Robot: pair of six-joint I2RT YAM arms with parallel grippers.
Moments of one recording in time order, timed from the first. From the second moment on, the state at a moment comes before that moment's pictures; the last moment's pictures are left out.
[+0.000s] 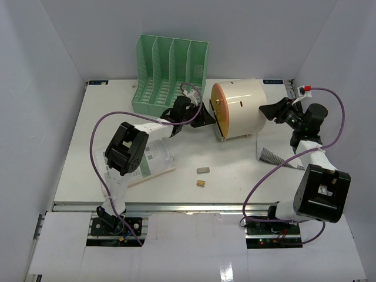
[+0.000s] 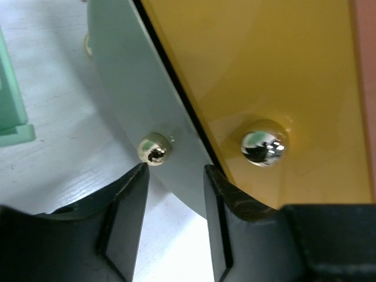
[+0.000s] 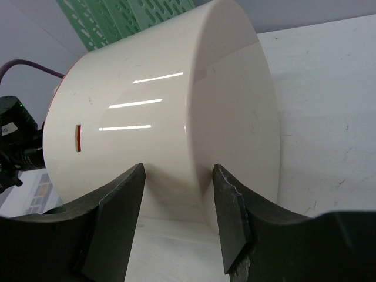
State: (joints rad) left arm -0.58 2.14 1.46 0.25 0.36 -0.72; right arm -0.25 1.39 0.80 0.48 -0.83 0.46
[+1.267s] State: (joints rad) left arm -0.55 2.27 1.55 0.29 0.51 -0.79; right arm -0.26 1.39 0.80 0.47 -0.84 0.44
